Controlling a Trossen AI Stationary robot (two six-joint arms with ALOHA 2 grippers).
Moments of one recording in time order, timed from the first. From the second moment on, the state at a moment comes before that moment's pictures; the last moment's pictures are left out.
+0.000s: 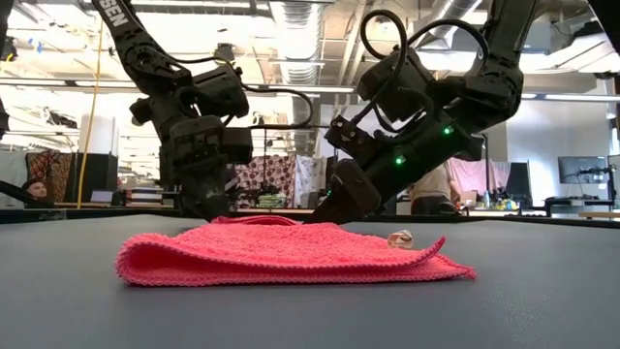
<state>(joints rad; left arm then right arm) 0.28 1.64 0.68 -0.11 0.38 -0.22 0.03 1.98 0.81 0.57 0.21 0.12</state>
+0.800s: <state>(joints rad) -0.05 1.54 0.67 -0.11 -0.21 0.18 0.05 1.98 0.81 0.58 0.28 -0.07</state>
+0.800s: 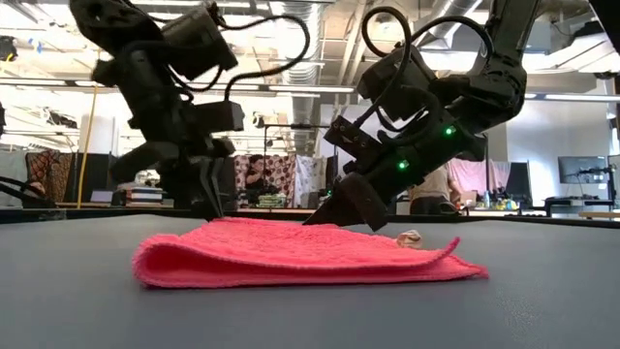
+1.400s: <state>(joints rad) -0.17 1.57 0.71 -0.11 -0.46 0.29 0.06 1.75 0.80 0.45 0.25 0.02</state>
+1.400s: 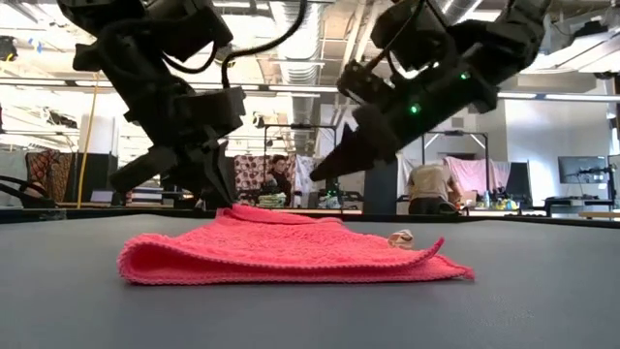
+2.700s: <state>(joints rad) -0.19 1.57 0.71 -0.12 -0.48 0.27 -0.15 1.92 0.79 0.52 -0.32 0.07</state>
